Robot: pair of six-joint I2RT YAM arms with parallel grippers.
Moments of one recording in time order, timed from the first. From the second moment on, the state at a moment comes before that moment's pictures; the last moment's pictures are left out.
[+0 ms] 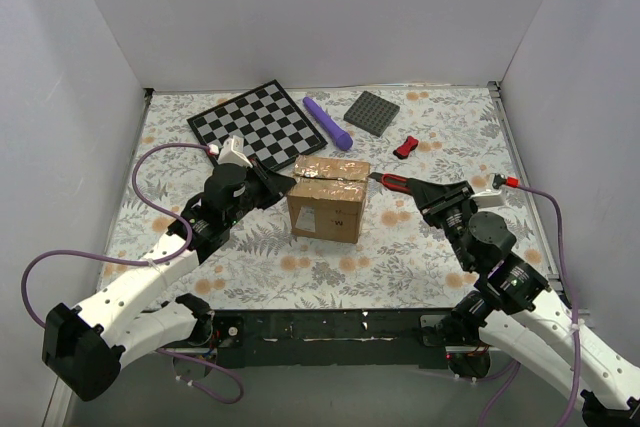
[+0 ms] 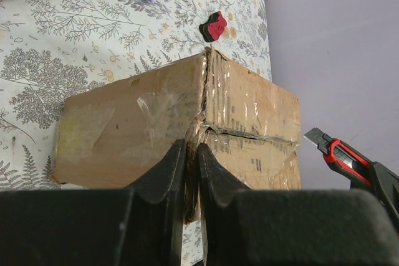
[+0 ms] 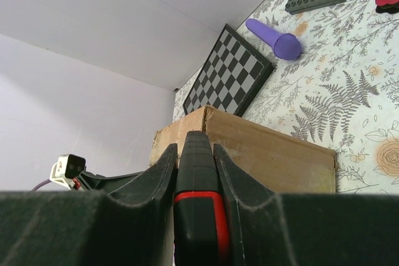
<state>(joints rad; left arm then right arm) -0.61 0.97 0.73 -0.09 -0.07 -0.96 0.76 0.46 0.54 -0.16 0.47 1.10</state>
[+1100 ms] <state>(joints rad) -0.61 0.96 0.73 -0.08 -0.08 -0.97 0.76 0.47 0.51 -0.13 0.48 1.11</state>
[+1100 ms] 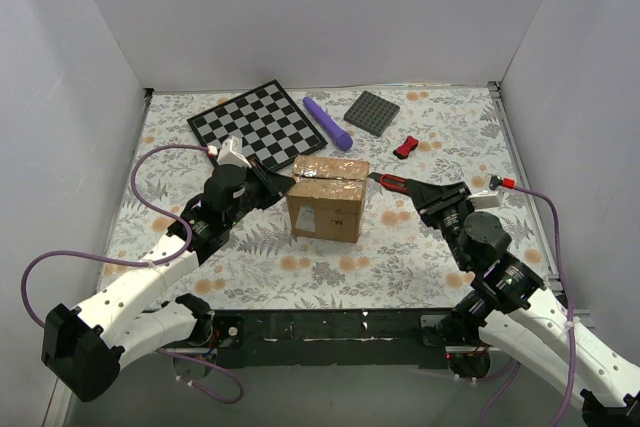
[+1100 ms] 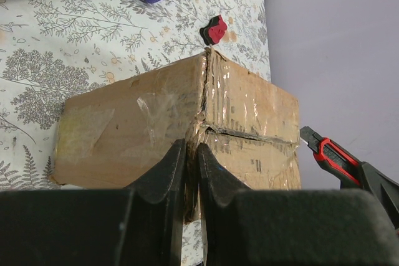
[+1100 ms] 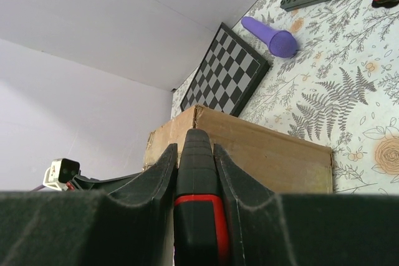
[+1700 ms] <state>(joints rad) -0.65 0.96 0.73 -0.08 -0.15 -0.98 0.75 0.49 0.46 -0.05 0.43 1.17</state>
